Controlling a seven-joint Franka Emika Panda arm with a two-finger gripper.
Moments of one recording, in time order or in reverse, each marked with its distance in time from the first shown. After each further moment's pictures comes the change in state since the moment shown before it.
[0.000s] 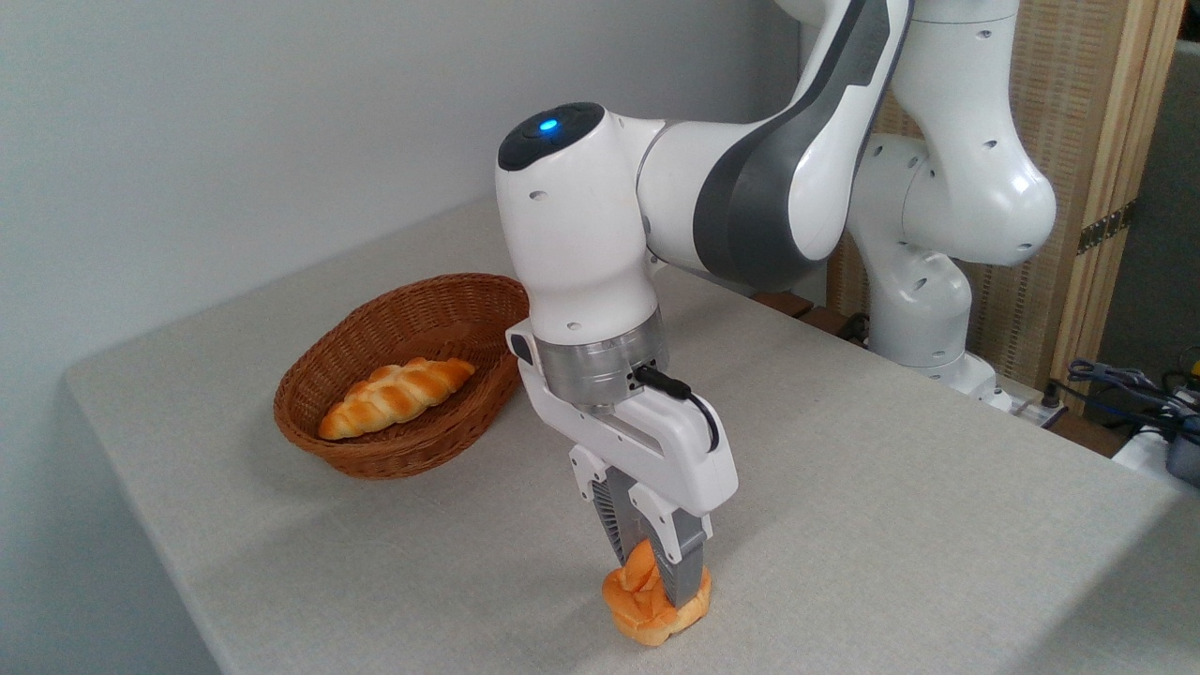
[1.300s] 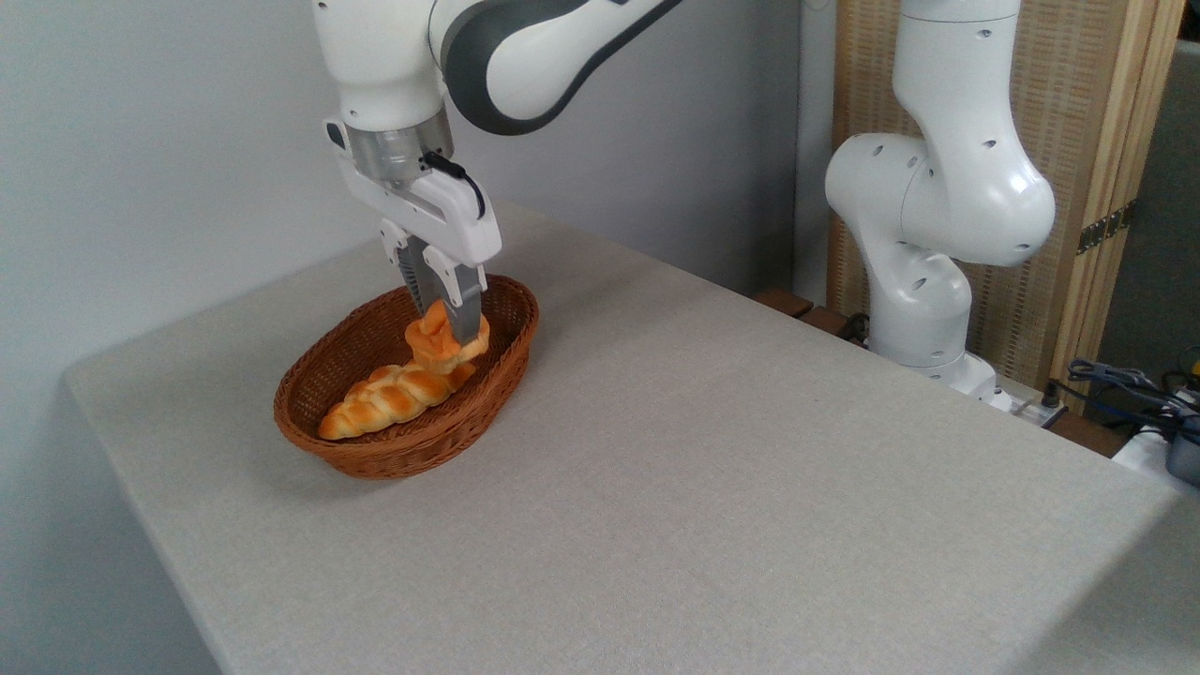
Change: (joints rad) arm -0.023 -0.013 -0.528 0.193 -0.330 -0.198 -0.514
